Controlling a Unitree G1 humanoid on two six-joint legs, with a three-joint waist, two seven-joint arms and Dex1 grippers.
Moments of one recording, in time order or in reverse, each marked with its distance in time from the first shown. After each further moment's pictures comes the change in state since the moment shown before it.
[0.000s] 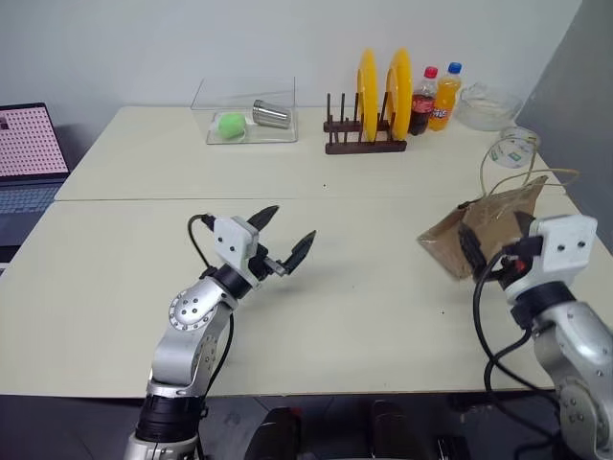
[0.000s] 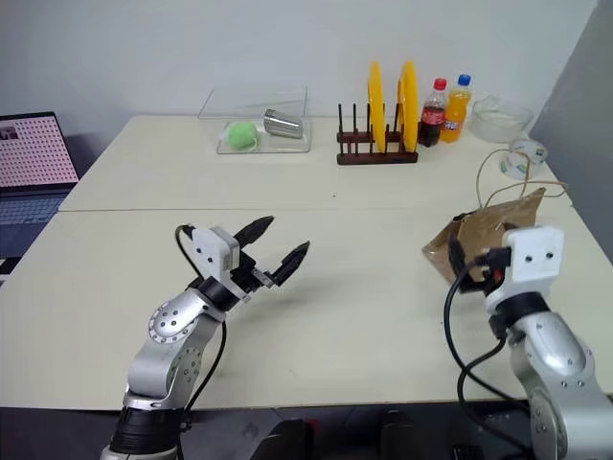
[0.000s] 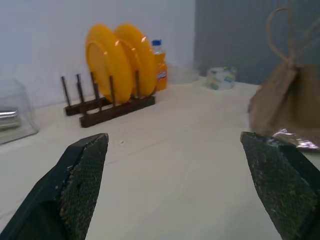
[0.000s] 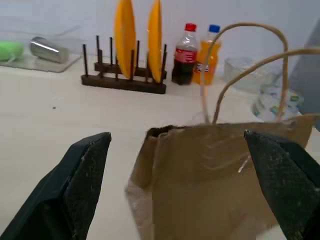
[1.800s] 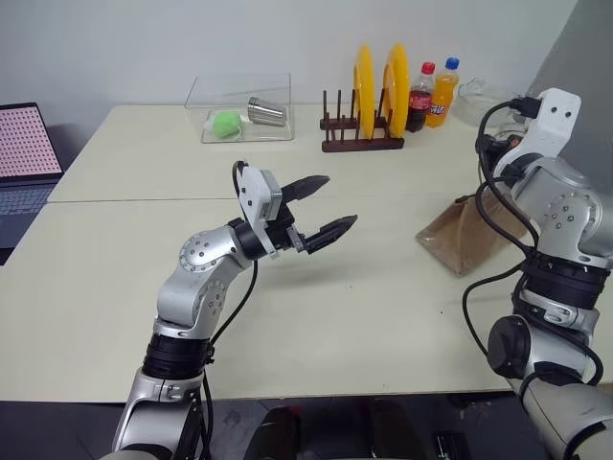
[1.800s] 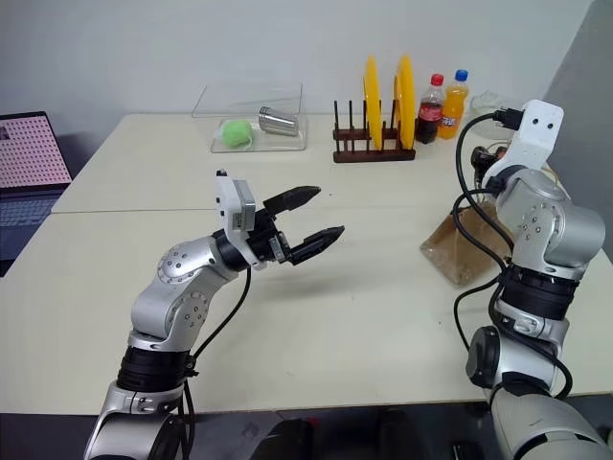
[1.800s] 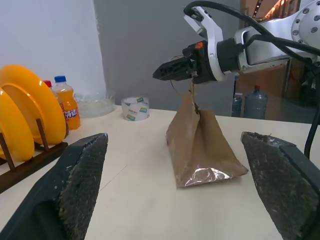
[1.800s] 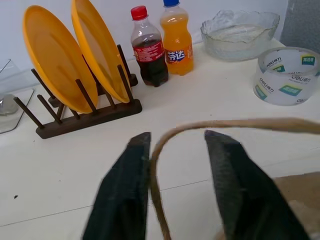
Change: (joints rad) left arm -0.284 0.048 -0.026 0.081 -0.142 0.150 -0.227; right arm -0.801 0.019 -0.097 0.825 -0.072 0.178 -0.085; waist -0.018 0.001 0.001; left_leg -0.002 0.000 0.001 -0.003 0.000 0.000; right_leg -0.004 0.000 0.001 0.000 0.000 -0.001
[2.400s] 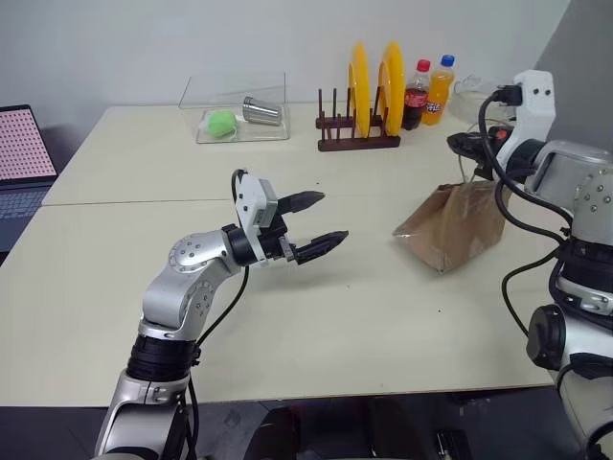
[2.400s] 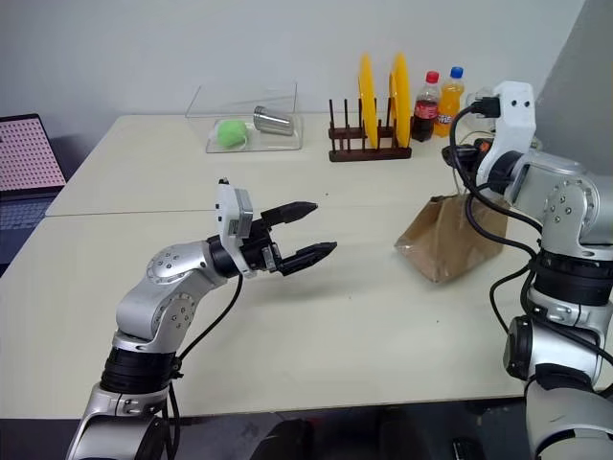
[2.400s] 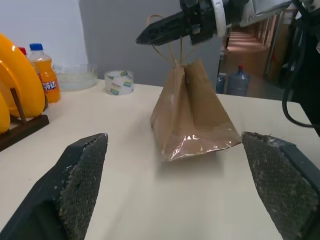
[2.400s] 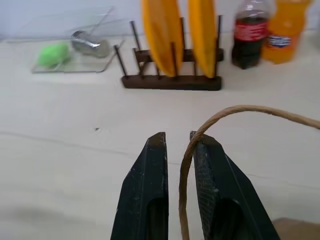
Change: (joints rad) left arm 0.016 0.075 0.003 -0.001 -0.027 0.084 -0.065; right arm -0.072 -0.214 0.190 0.017 0.169 0.164 0.361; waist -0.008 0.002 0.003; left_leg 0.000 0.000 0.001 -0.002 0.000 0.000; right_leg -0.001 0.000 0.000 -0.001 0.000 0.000
